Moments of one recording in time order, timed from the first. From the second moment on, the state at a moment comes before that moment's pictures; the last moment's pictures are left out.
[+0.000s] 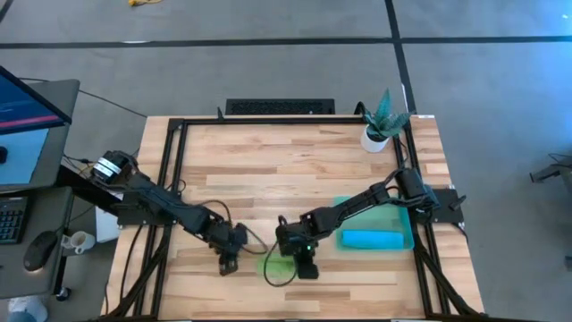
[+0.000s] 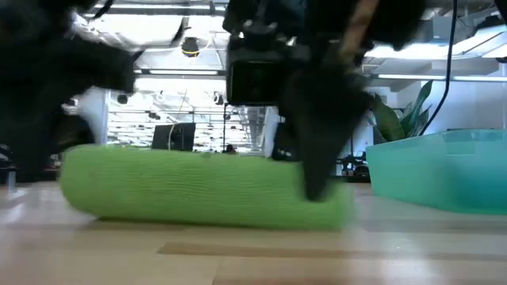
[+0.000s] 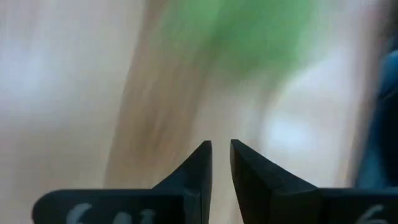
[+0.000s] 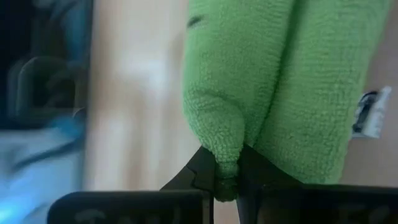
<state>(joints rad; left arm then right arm) -0.46 1.54 0.72 -0.22 0.15 -0.80 0.30 2.13 1.39 -0.38 -0.51 0.29</state>
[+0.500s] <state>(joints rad) -0.46 1.55 0.72 -0.30 -0.01 -0.80 0.23 2.14 1.39 -0.38 -0.58 0.40</state>
